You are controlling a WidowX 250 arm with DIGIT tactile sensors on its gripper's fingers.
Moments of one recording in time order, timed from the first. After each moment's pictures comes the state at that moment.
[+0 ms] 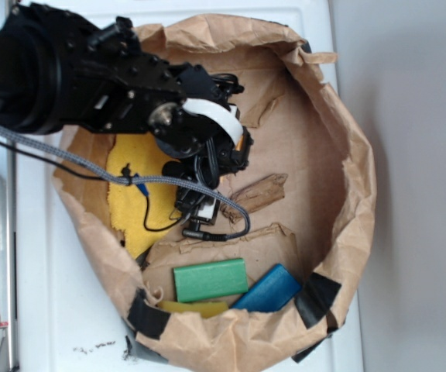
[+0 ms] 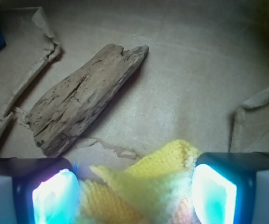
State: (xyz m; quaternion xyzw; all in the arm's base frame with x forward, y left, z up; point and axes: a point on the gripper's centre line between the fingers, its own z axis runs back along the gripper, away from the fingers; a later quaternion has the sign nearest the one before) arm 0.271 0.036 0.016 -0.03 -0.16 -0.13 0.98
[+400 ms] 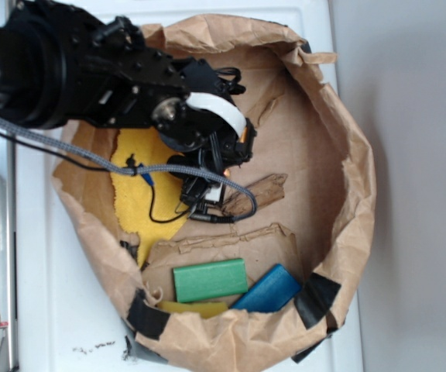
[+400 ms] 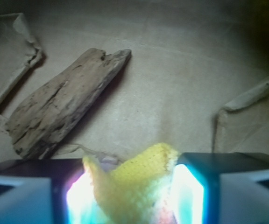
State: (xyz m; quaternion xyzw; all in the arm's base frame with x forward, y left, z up) arm 0.273 0.037 0.017 -0.03 -0.16 -0.12 0.98
